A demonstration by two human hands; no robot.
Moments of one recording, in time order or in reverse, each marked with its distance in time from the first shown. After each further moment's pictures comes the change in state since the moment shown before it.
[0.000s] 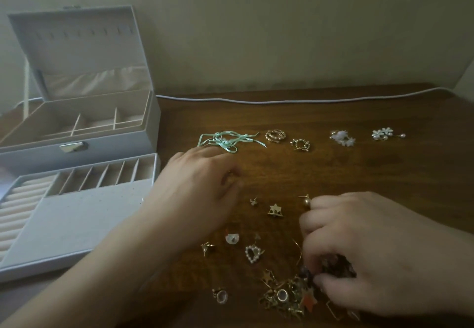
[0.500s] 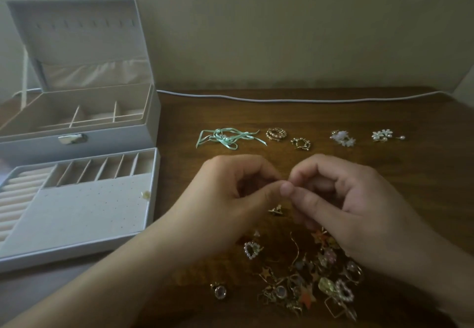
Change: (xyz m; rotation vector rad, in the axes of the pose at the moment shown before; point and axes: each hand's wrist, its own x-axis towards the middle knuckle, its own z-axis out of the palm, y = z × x) left_hand -0.006 0.031 0.002 -0.795 -0.106 -0.023; right_hand 0.019 -0.004 0.009 0.693 0.543 0.194
